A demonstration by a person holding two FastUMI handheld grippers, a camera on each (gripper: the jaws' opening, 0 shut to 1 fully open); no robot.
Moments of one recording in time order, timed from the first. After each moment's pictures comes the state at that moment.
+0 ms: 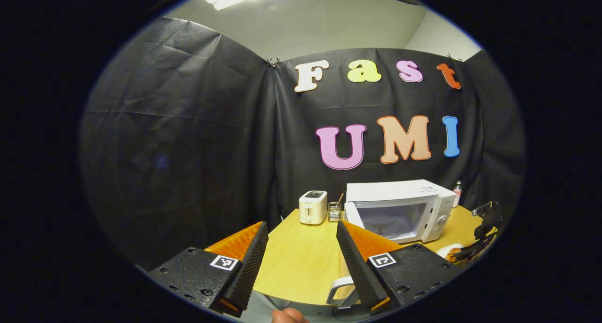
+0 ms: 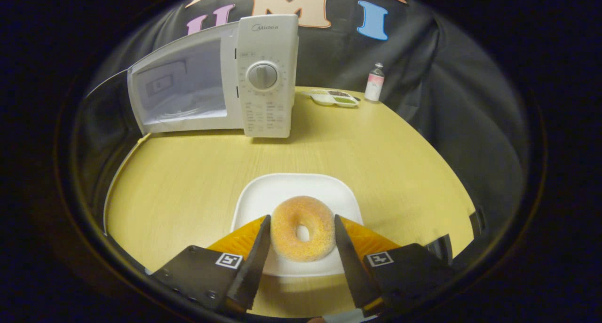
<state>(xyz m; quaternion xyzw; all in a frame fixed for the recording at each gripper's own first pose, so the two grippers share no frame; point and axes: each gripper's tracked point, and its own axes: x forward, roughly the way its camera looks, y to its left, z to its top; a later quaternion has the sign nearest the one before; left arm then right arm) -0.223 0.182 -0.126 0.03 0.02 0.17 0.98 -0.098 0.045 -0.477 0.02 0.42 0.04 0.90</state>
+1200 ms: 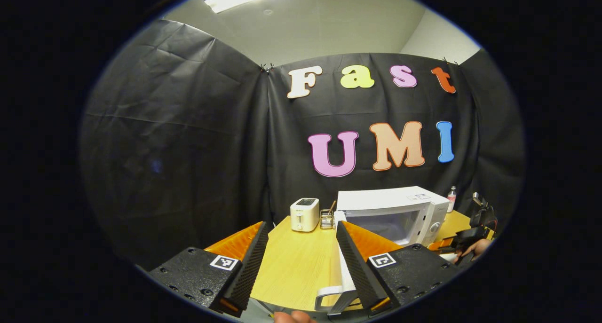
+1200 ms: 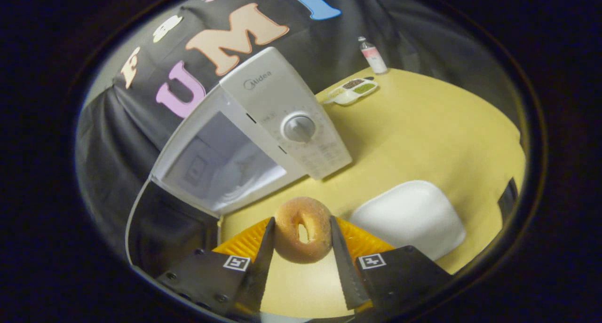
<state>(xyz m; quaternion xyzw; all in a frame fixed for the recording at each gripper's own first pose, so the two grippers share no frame) -0.206 0.158 -0.114 0.03 0.00 0.15 0.99 -0.040 0.170 -0.384 0.38 0.42 0.07 0.82</state>
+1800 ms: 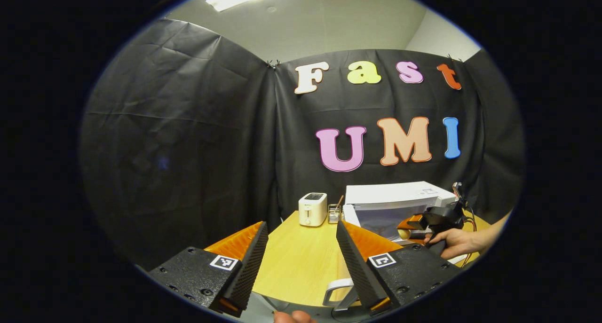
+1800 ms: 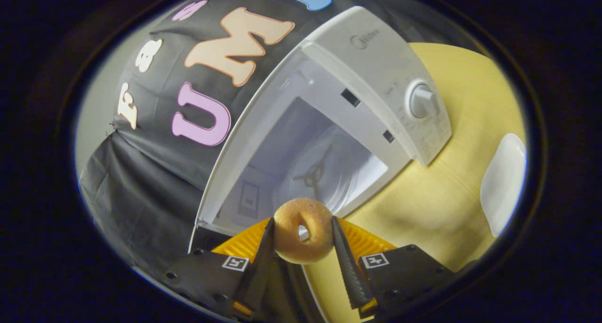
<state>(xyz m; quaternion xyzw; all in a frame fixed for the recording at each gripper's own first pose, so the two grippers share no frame) -0.224 0.180 -0.128 0.03 0.02 0.18 0.98 0.033 0.288 -0.332 0.49 0.37 0.08 0.79</state>
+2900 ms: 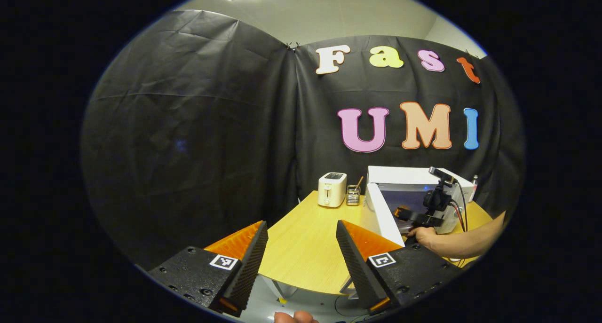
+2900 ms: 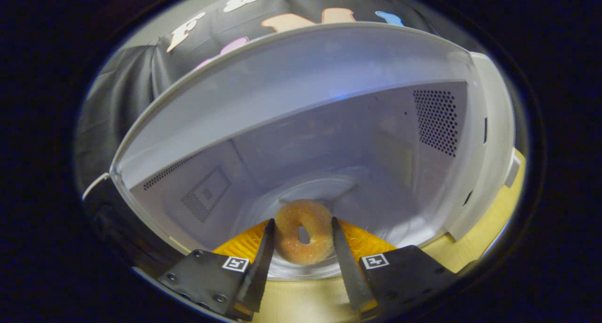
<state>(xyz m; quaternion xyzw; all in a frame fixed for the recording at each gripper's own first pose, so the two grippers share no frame) -0.247 0.216 -0.166 0.00 0.08 0.23 0.97 0.113 0.346 -0.382 0.22 0.26 0.08 0.94</state>
